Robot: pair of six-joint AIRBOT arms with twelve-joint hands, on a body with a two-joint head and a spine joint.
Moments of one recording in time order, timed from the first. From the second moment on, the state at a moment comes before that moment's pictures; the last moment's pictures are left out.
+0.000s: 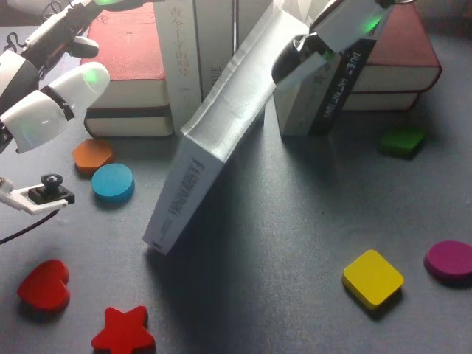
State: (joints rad) left arm 1.06 -1.27 1.52 -0.27 -1.39 -0.01; right arm 0.08 -1.17 1.27 -1.86 0.74 0.42
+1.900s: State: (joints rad) left arm 1.11 -1.23 1.44 -0.33 -1.59 -0.08; right arm -1.15 -0.89 1.14 0.20 1.58 -0.28
